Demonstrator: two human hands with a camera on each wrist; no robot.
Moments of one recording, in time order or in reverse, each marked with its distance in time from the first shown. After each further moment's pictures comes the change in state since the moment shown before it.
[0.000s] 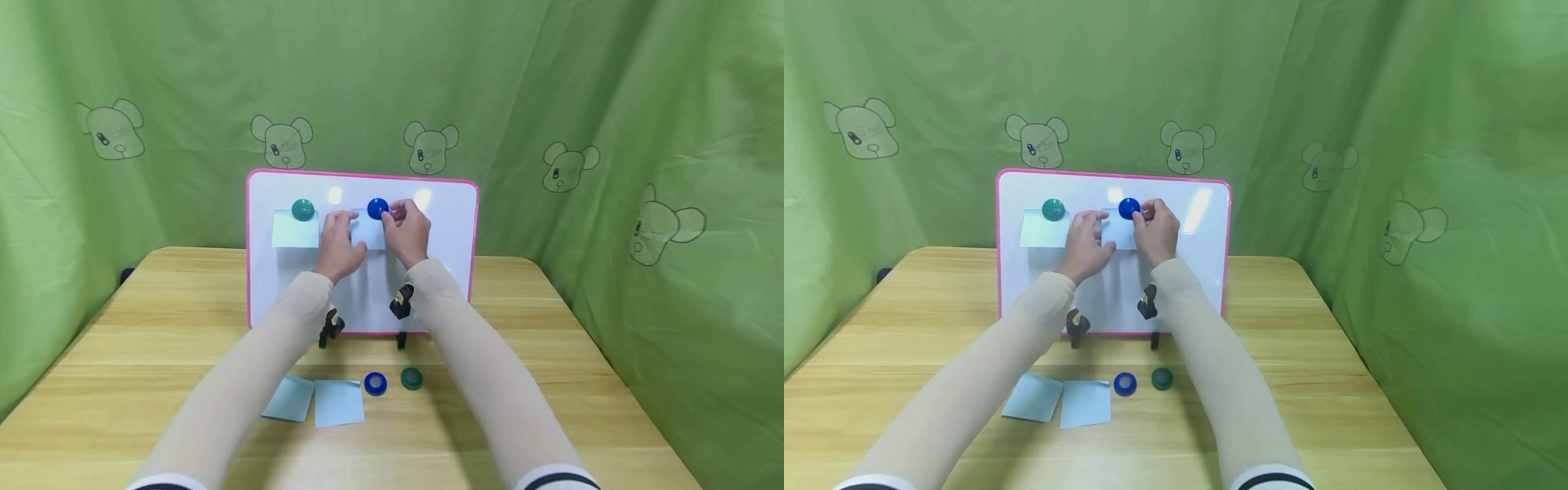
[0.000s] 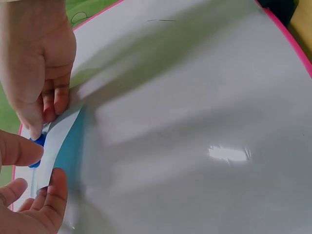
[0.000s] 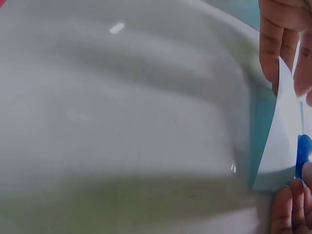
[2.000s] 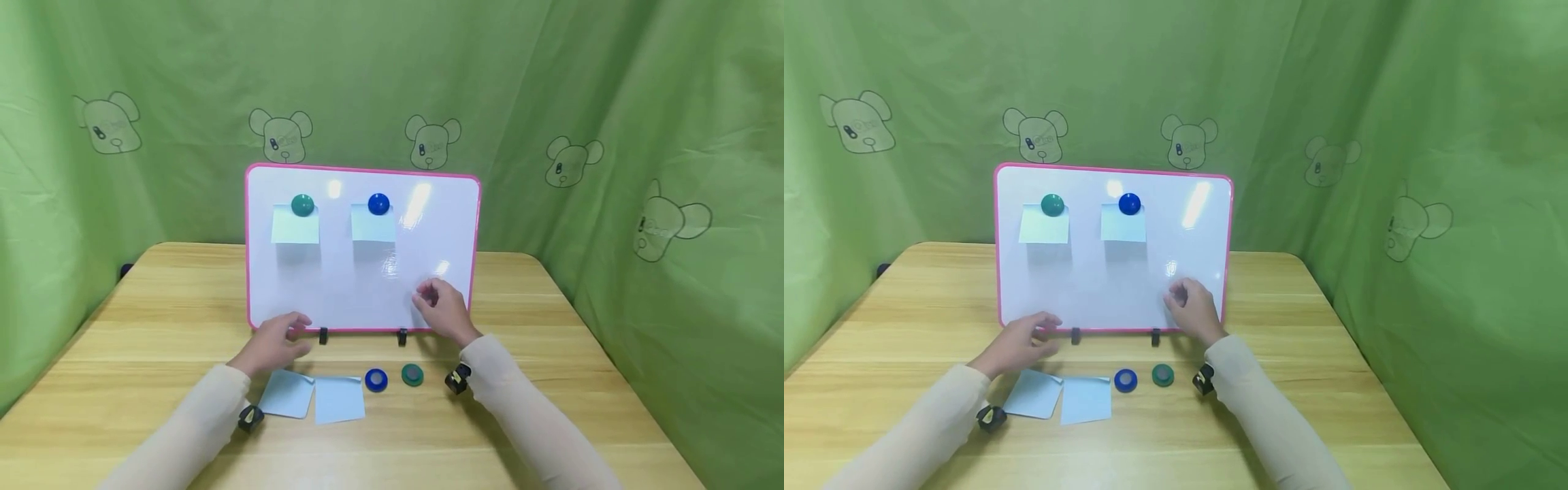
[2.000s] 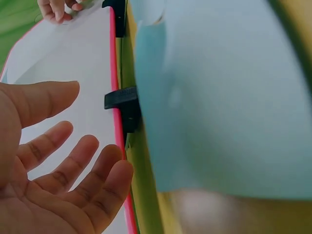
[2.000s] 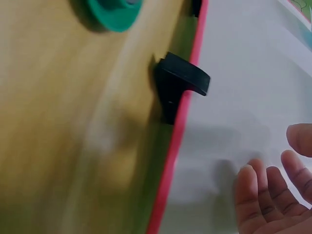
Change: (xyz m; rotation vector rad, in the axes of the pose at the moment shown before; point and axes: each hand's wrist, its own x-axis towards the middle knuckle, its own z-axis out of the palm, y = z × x) left_hand -0.125 -0.114 -0.054 0.106 -0.431 -0.112; right_hand -0.098 0.097 -0.060 -0.153 -0.376 0.051
